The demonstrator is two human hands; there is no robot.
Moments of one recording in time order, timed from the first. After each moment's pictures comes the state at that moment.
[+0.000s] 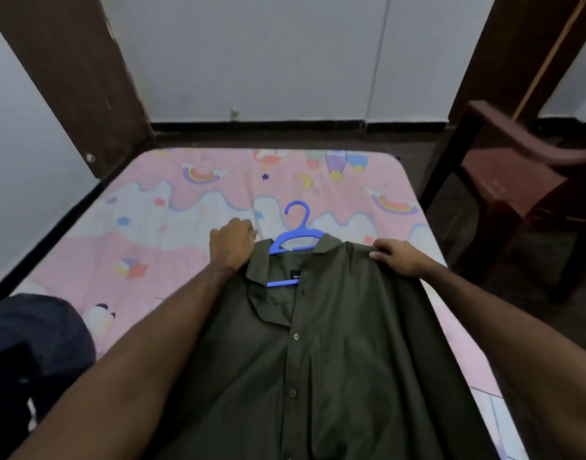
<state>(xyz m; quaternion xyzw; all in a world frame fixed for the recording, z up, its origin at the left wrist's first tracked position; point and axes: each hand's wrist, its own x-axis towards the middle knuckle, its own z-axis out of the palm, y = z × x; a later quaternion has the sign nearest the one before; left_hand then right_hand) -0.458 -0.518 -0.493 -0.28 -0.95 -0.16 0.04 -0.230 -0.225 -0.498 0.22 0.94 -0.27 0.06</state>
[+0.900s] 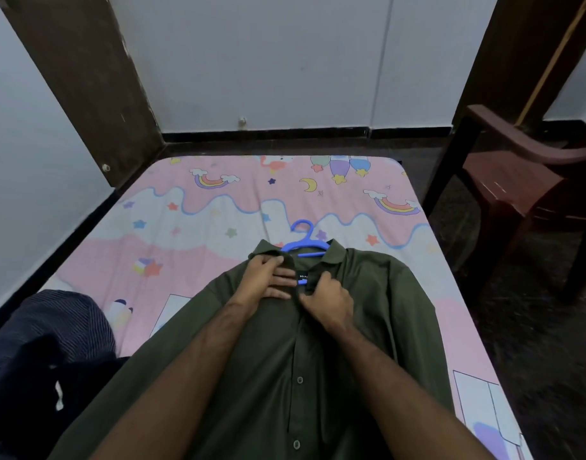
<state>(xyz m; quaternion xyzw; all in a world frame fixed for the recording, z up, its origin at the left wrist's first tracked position) -0.361 -0.531 -0.500 -0.09 -0.71 -0.62 -0.33 -0.254 -0.429 -0.529 0.39 0.88 -0.27 -0.03</state>
